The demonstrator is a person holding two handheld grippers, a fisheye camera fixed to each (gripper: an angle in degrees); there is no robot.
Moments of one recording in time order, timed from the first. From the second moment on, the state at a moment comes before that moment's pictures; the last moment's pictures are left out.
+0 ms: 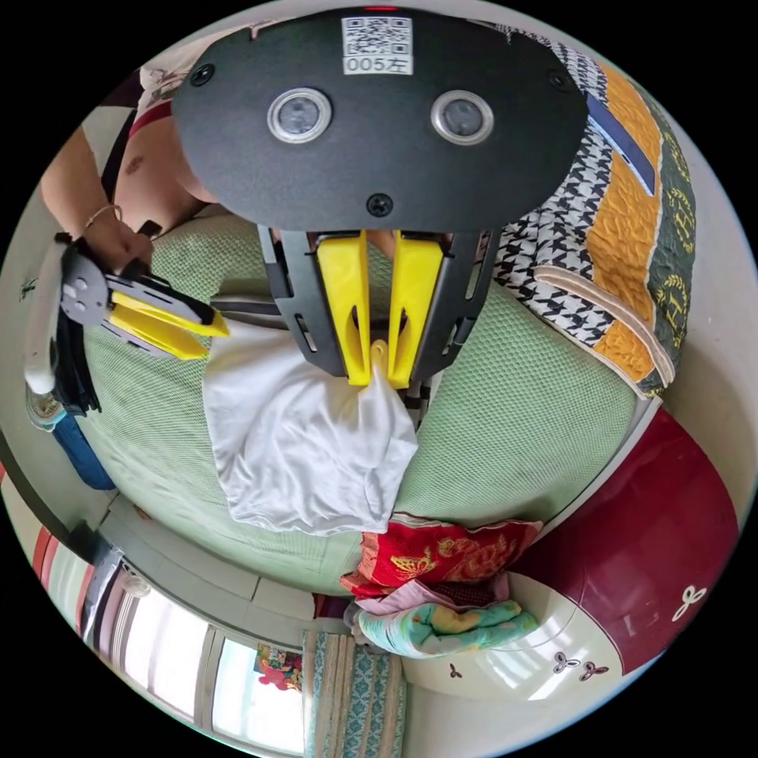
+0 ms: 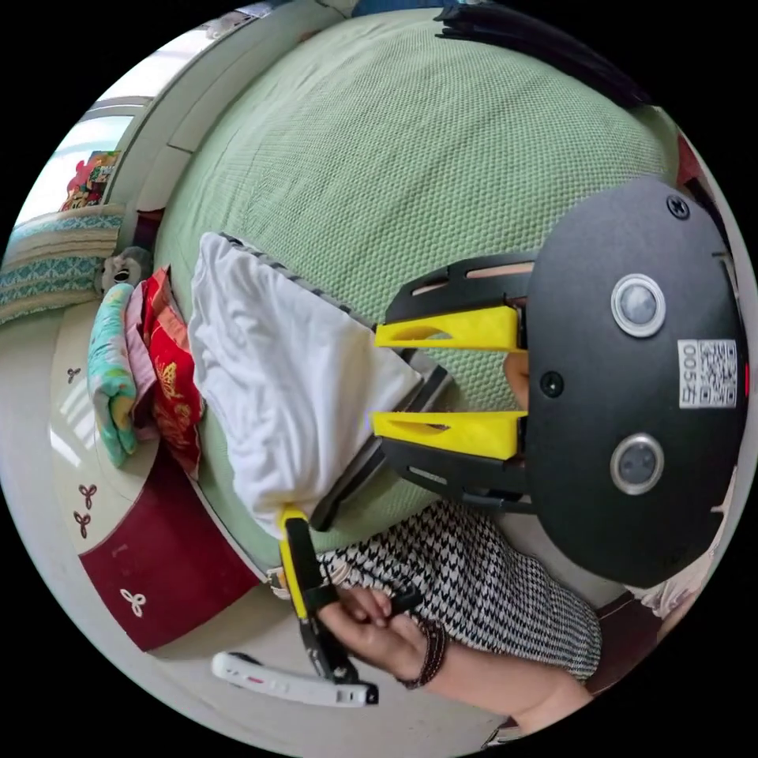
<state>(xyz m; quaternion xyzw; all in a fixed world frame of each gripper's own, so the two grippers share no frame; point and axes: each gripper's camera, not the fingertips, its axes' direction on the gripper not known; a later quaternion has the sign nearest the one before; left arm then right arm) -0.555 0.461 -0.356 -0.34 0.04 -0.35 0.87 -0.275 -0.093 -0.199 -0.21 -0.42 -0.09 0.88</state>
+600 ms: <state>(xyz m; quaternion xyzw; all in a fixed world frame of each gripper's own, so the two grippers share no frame) -0.574 0.492 -0.333 -0.37 0.09 -0.40 0.84 -0.252 -0.057 -0.186 -0.28 -0.40 -0.02 0.87</state>
